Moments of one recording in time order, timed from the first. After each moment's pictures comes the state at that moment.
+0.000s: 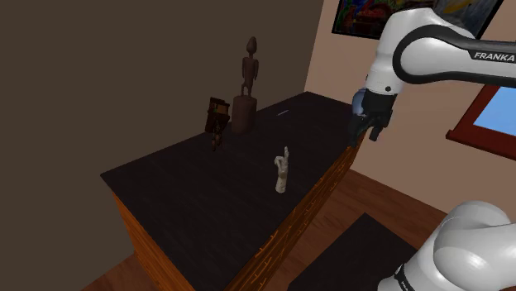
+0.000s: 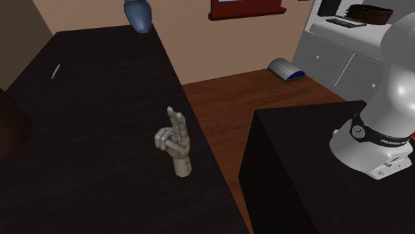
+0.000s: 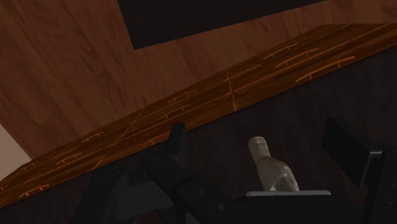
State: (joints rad) arm 0.00 -0.74 -0.05 -2.38 -0.07 1.59 0.15
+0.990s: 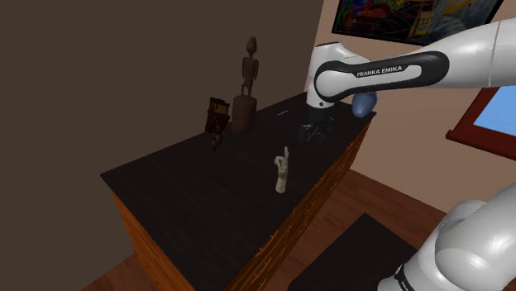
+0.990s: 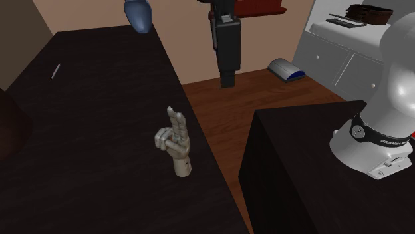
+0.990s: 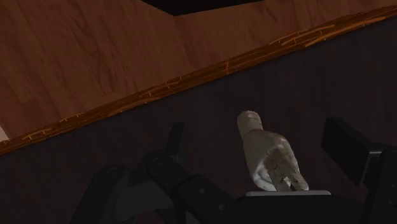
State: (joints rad) arm 0.04 -0.23 -0.02 -2.18 -0.09 1.83 0.14
